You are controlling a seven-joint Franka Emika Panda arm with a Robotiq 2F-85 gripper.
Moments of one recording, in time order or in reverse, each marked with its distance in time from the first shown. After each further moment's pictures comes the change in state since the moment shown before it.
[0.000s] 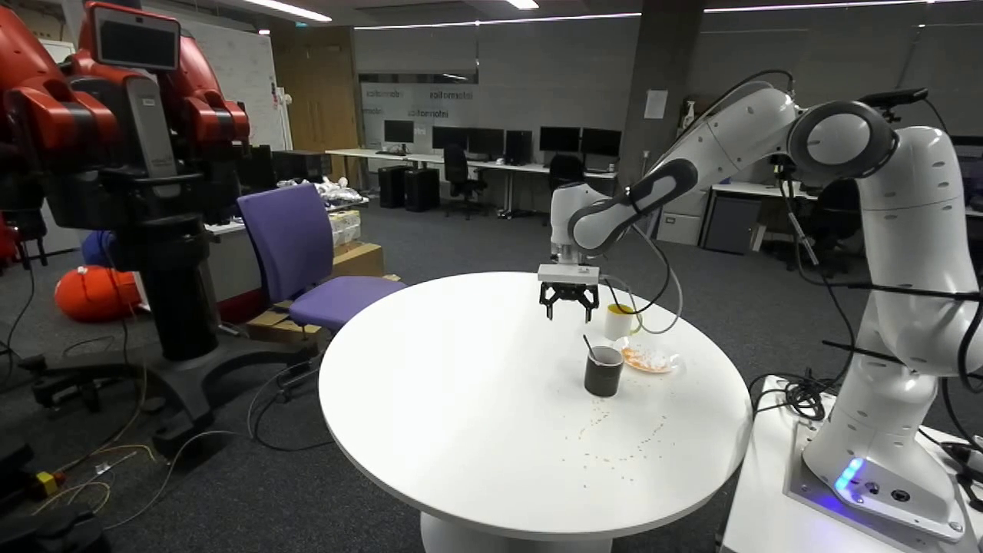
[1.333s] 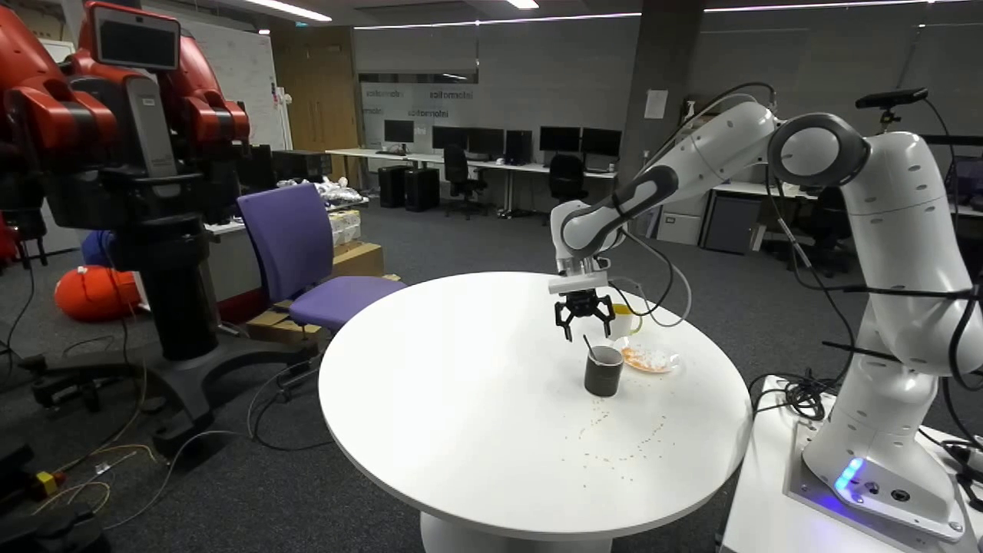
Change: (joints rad) arm -0.009 0.087 -0.048 0.060 0.160 -0.257 -0.153
